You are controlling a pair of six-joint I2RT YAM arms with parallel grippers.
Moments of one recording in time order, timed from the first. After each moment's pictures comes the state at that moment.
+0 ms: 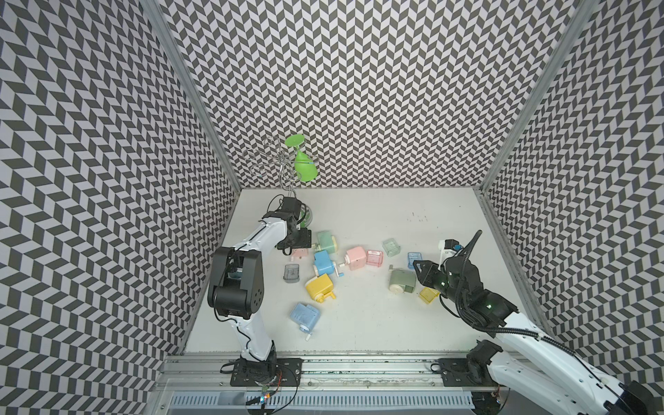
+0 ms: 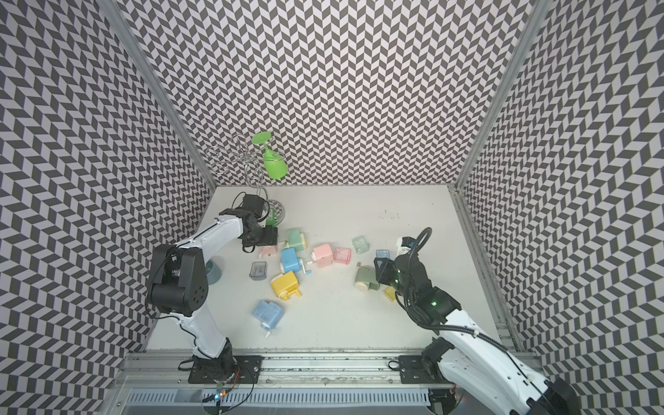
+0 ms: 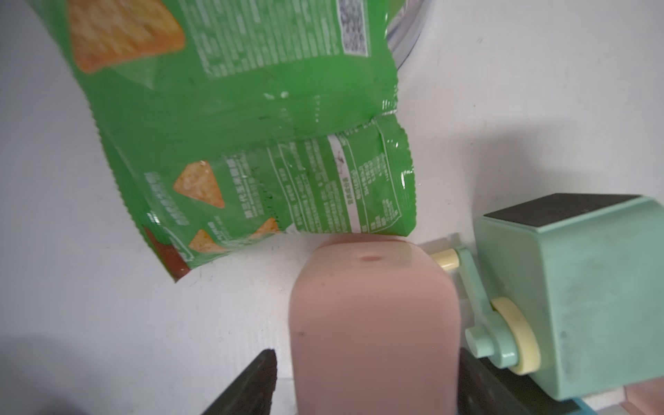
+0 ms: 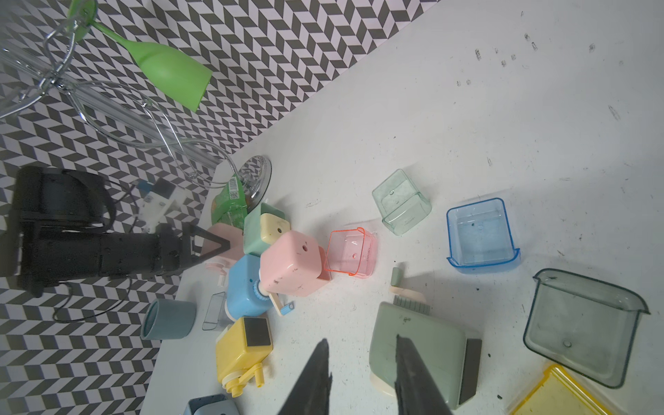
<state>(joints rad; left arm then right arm) -0.15 1.78 1.32 -0.74 -0.05 -0.18 0.56 0.81 0.52 -0.23 0.10 0.76</state>
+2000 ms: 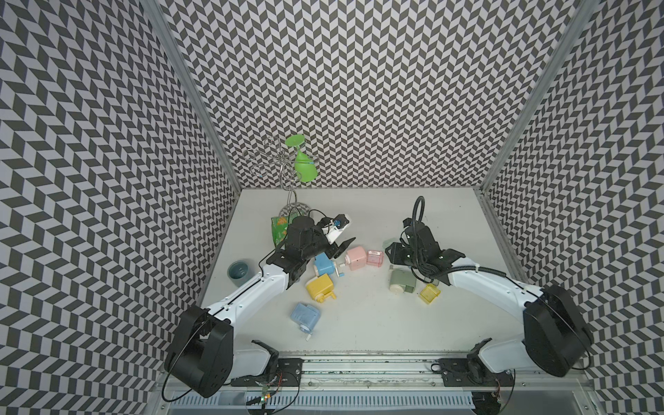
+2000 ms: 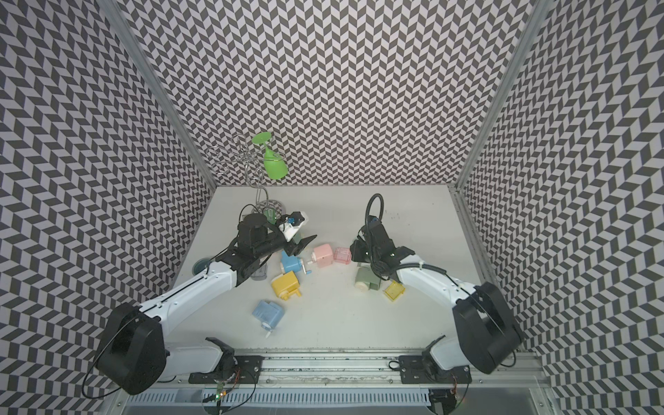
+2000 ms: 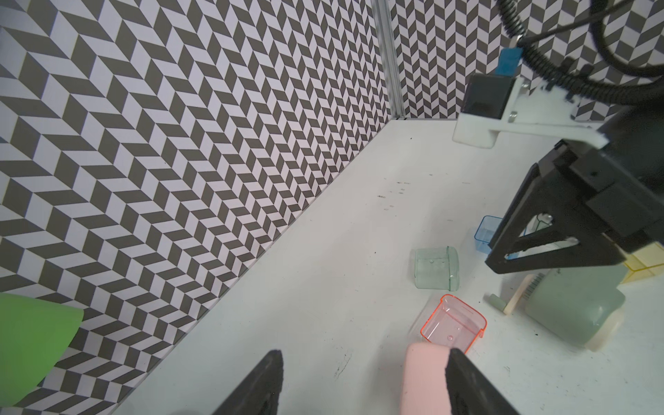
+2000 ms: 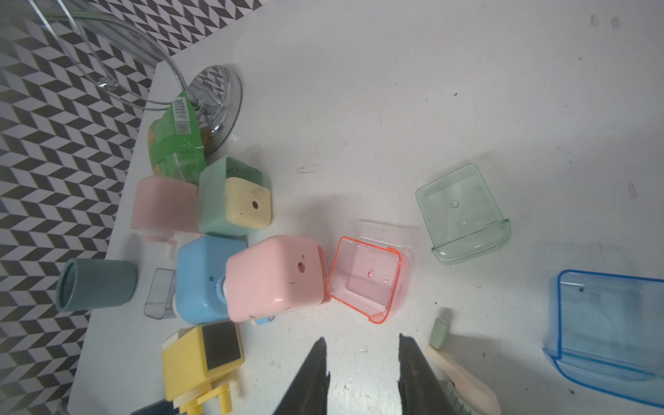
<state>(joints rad) -0.46 1.31 0.83 0.16 0.36 0.45 0.57 1.48 0.91 -0.20 -0.04 0.62</state>
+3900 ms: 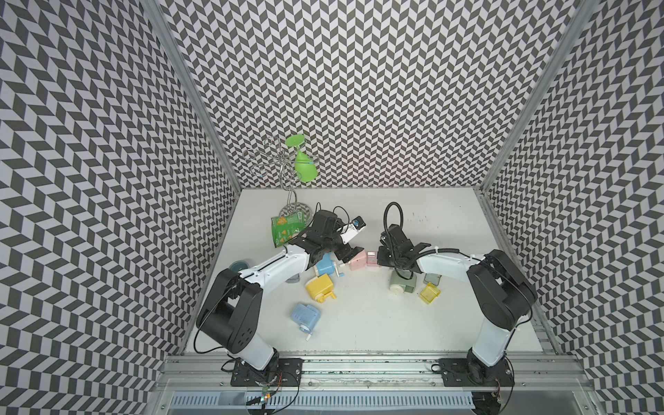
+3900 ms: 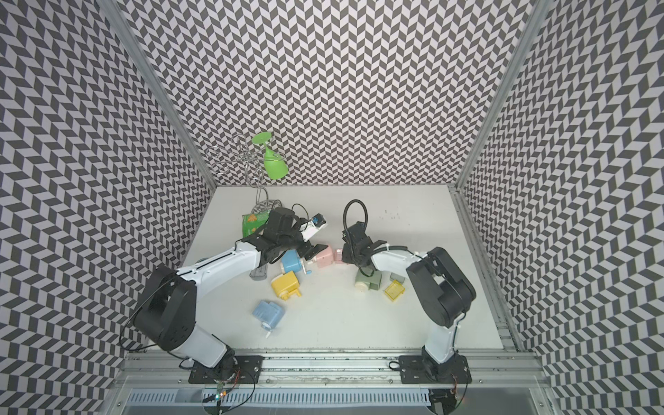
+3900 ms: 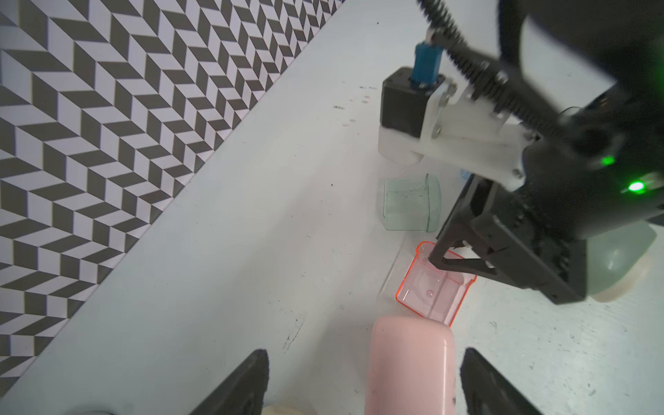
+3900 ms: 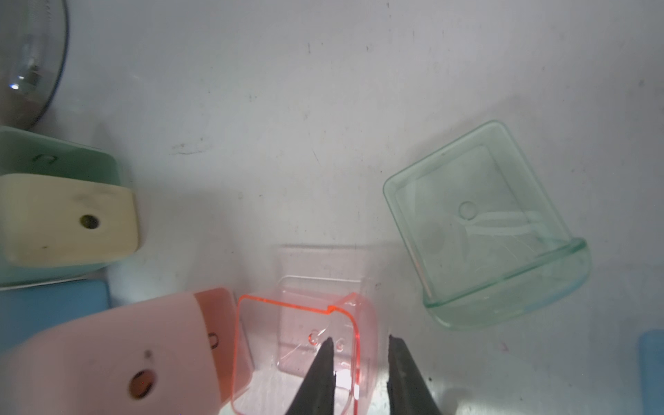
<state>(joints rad) -0.52 1.62 1.06 -0.13 0.32 0.50 0.60 1.78 1.03 -0.20 0.07 0.67</state>
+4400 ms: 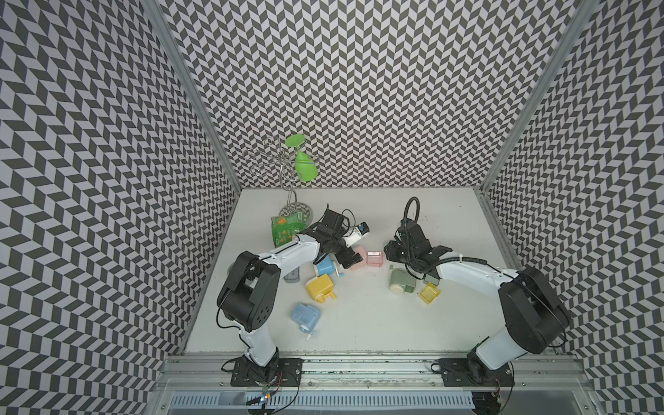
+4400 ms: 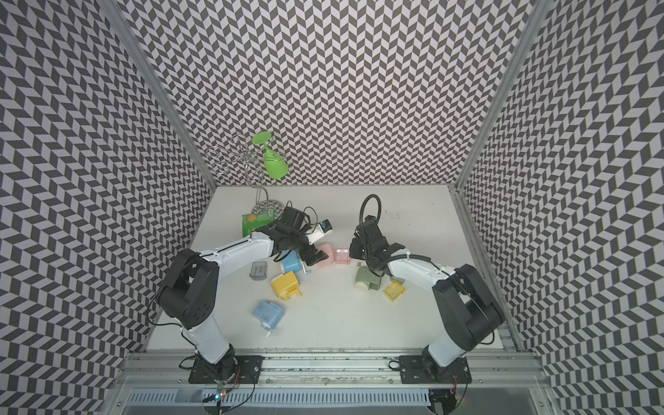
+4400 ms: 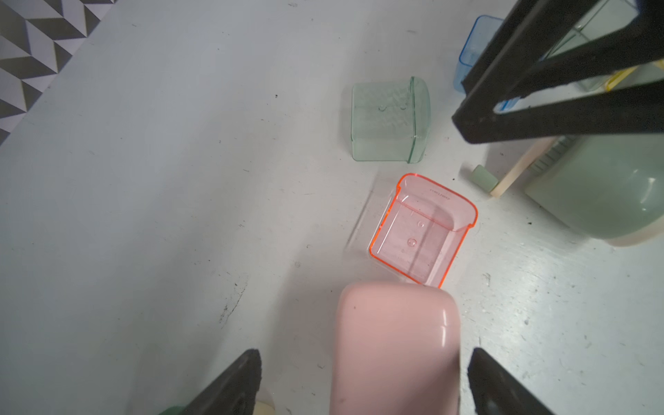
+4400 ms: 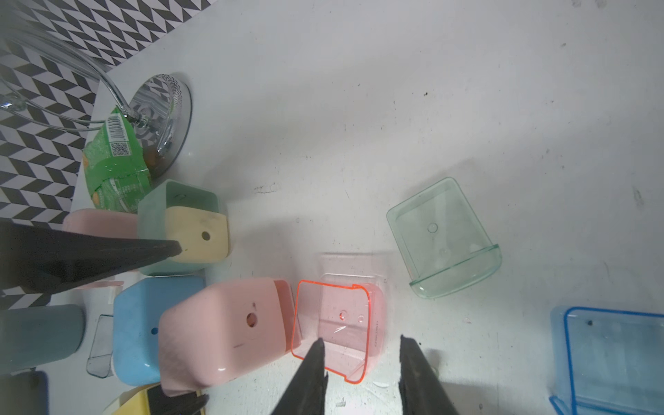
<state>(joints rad) -0.52 1.78 1.19 -0.35 0.34 0.55 0.55 1.59 0.92 -0.13 0.01 0.65</state>
